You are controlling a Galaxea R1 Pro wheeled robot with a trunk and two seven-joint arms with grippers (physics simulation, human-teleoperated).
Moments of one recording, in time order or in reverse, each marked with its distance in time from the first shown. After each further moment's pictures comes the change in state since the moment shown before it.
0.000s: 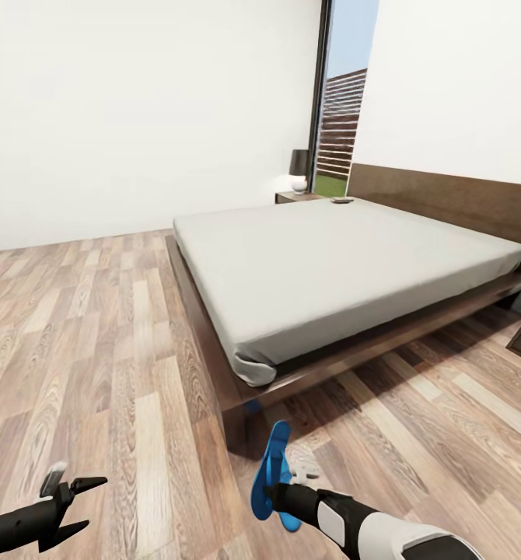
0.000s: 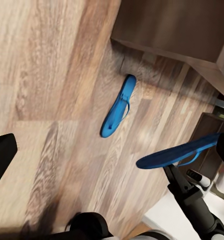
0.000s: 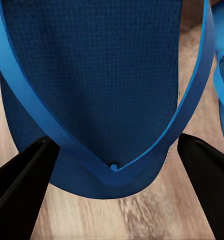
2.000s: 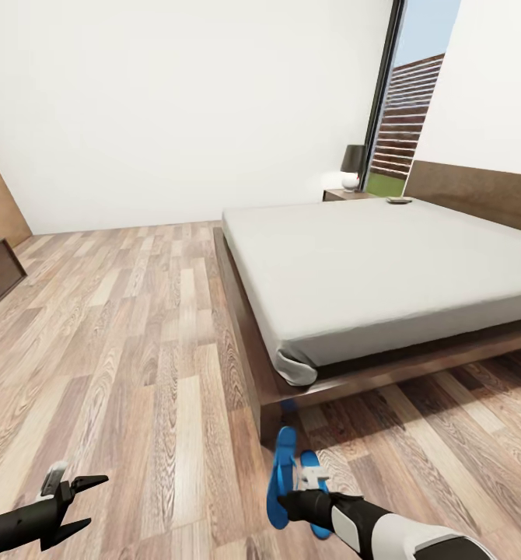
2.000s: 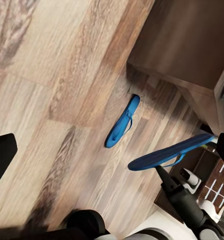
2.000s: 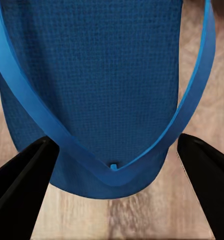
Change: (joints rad) left arm 0.000 -0.002 0.000 -0.002 -0.002 0.008 -0.021; right arm 0.006 -0.051 0.017 -0.001 0.136 0.001 -0.004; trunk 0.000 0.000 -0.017
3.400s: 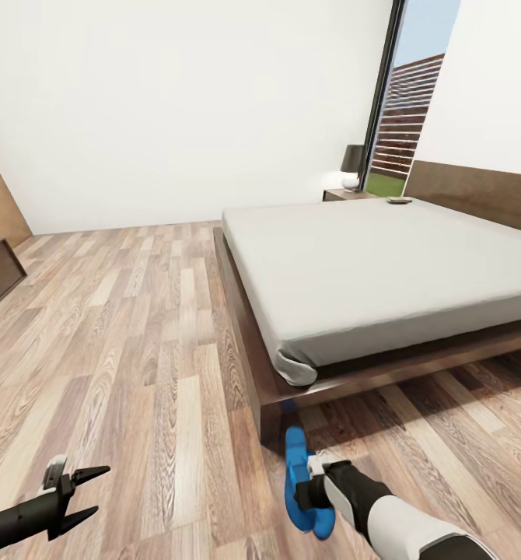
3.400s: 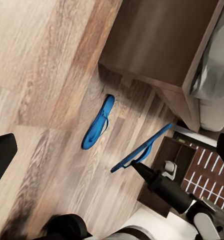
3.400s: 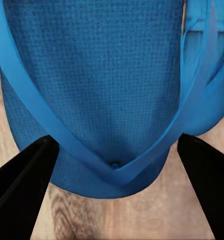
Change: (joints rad) left arm 0.000 -0.002 0.002 -0.002 -0.002 -0.010 -0.112; right arm -0.001 -0.006 0.073 -0.214 0.049 0.415 -0.272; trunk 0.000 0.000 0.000
